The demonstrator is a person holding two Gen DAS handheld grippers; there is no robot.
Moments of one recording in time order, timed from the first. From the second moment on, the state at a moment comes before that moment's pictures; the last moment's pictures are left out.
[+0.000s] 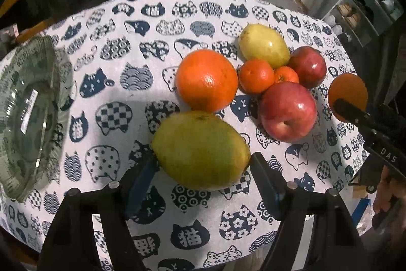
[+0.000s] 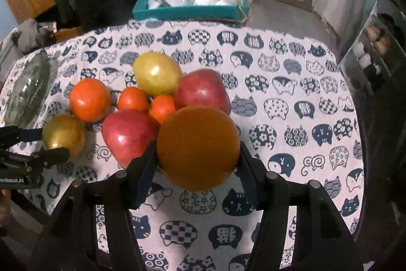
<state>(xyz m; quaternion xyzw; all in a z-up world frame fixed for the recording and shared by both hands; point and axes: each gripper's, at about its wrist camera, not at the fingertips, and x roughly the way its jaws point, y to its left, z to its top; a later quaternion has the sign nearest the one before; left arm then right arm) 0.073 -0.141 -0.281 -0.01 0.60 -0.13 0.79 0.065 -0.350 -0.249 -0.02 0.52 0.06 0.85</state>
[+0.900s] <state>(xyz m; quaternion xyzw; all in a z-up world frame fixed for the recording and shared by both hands) 0.080 -0.146 -0.293 -0.02 0.60 -0.14 0.79 0.068 -0.348 -0.244 -0.01 0.51 0.06 0.86</state>
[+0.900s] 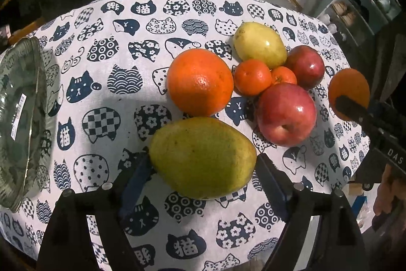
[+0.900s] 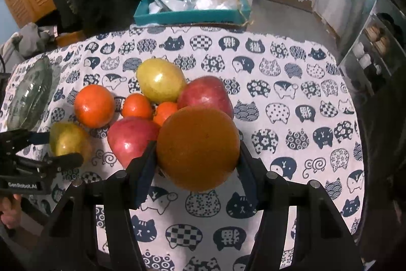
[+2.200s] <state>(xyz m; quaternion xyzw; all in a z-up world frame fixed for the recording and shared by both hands) 0.042 -0.047 -0.128 -0.03 0.41 -0.08 0.91 0.059 -0.258 -0.095 -0.01 0.35 0.11 0.93</state>
